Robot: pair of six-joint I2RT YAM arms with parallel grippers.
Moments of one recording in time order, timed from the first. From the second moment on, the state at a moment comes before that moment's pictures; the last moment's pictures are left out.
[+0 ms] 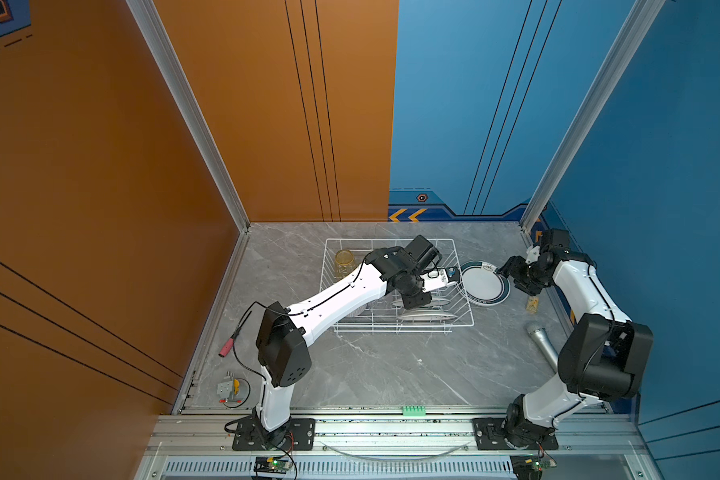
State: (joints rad) left arm -0.89 1.94 1.91 -0.98 0.06 0.52; right arm -0.27 1.62 1.32 -0.81 -0.27 0.36
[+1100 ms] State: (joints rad) left arm -0.90 2.13 2.06 -1.02 -0.22 0.61; right arm -0.31 1.59 1.28 -0.81 -0.32 0.35
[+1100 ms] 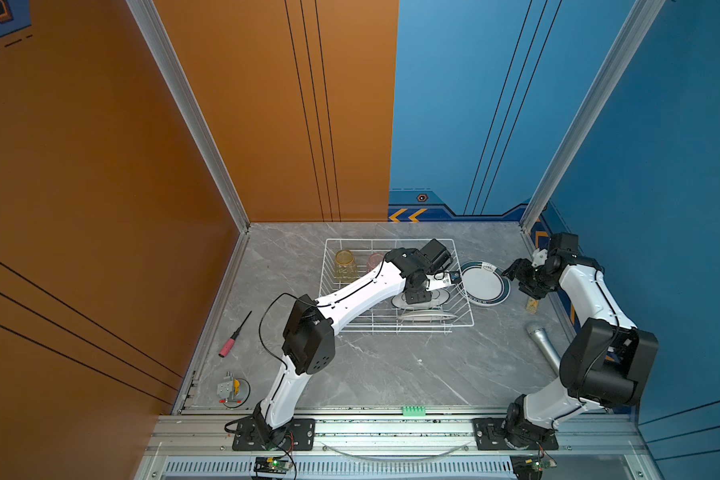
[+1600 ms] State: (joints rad) left arm -0.90 2.13 2.07 -1.02 -0.26 0.61; right arm -0.32 1.59 1.26 -0.80 -0.34 0.35
